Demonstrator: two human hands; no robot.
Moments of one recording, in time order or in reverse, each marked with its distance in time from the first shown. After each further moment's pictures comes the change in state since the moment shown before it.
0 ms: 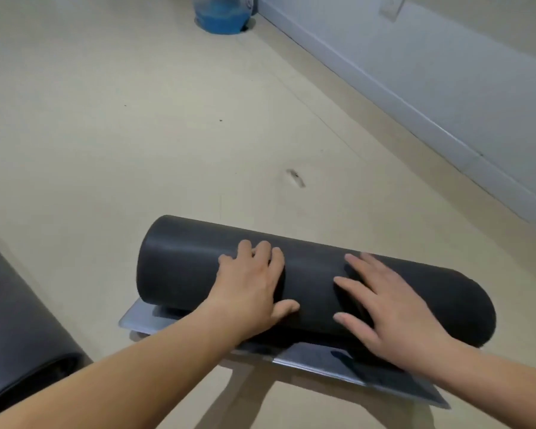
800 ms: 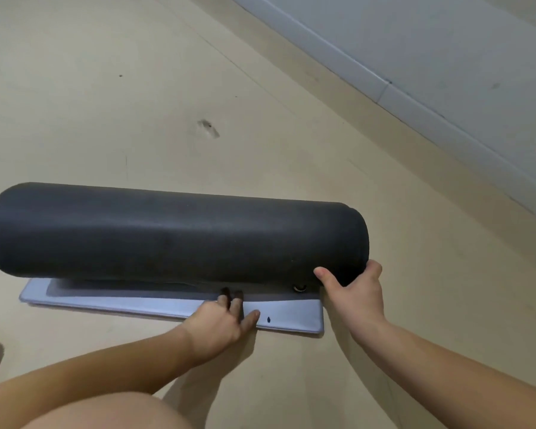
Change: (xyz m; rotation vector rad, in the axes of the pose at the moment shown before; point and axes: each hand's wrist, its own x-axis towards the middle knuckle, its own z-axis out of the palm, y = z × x) left_hand -0.043 0.156 0.116 0.235 -0.416 0.643; right_hand -0.138 0.053 0.067 0.916 0.199 1.211
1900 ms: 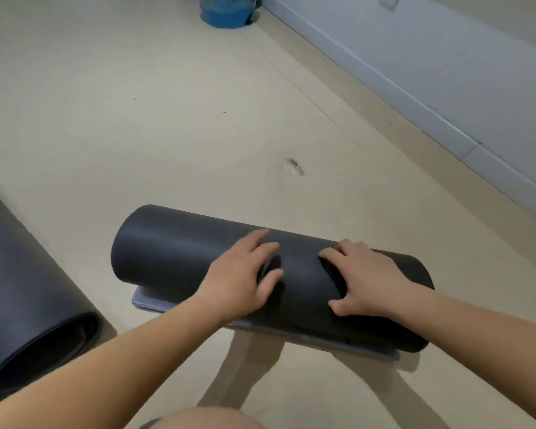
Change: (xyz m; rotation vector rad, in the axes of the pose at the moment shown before) left_hand -0.127 -0.132 -0.040 -0.593 0.788 -0.583; right_hand -0.031 -0.196 0.064 -1.193 -0.506 -0.944
